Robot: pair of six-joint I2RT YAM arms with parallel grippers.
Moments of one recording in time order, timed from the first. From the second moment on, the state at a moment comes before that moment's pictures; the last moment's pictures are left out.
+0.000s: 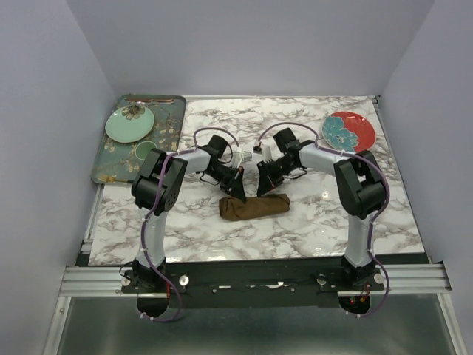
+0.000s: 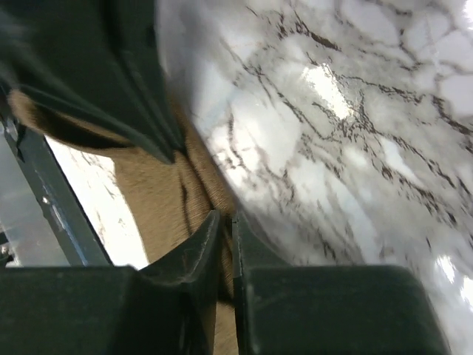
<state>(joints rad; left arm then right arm) -0.44 2.09 1.29 -0.50 0.98 0.07 0.46 2.03 1.31 -0.53 -0.77 -0.13</state>
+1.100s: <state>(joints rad) -0.43 2.12 1.29 -0.49 1.03 0.09 0.67 1.71 1.04 -0.46 -0.24 -0.39</state>
